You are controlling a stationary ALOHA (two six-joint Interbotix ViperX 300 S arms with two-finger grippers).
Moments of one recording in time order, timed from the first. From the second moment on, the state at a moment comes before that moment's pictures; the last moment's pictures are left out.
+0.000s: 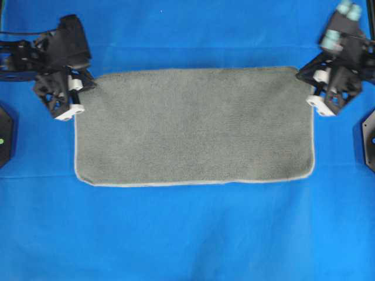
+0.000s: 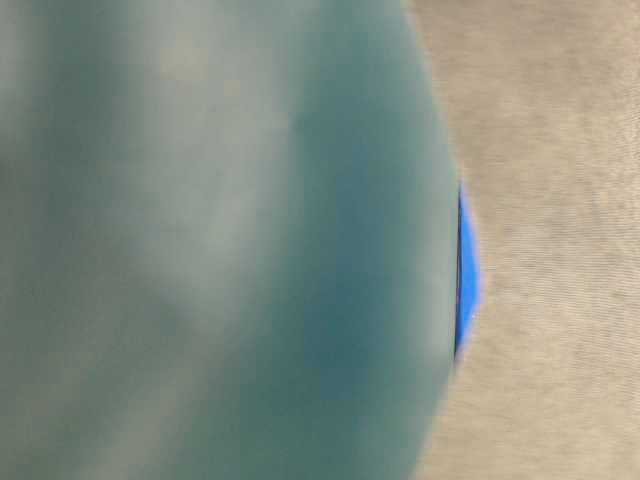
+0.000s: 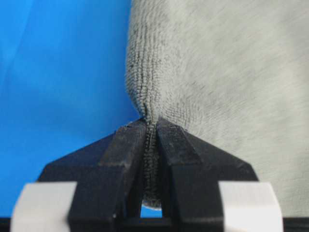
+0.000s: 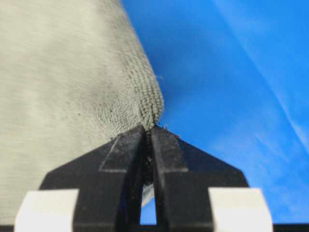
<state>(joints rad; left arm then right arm) 0.32 -0.49 0.94 -0.03 0.47 0.03 -0.33 -0.68 1.00 -0.13 0.50 0.29</state>
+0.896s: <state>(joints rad) -0.19 -0.50 0.80 -0.03 0.09 -0.20 -0.58 -0.83 0.90 -0.09 0.33 0.35</state>
